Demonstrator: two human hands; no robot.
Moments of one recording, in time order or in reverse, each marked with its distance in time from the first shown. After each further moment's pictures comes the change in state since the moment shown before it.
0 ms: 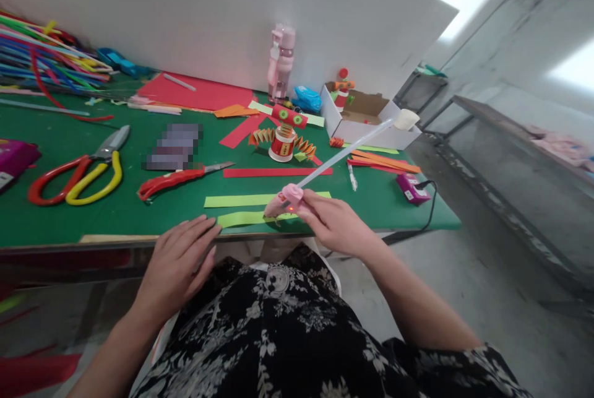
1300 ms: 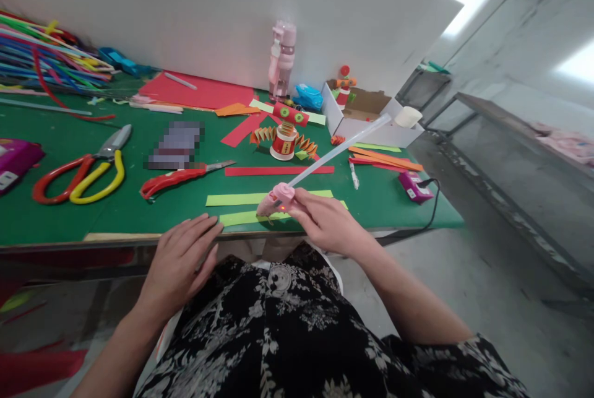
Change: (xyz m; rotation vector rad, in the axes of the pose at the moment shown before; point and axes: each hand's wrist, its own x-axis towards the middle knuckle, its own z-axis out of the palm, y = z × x) left_hand -0.001 0.000 -0.001 -0.002 -0.013 -0.034; right_hand 0.009 -0.010 0.008 -0.031 0.015 -0.008
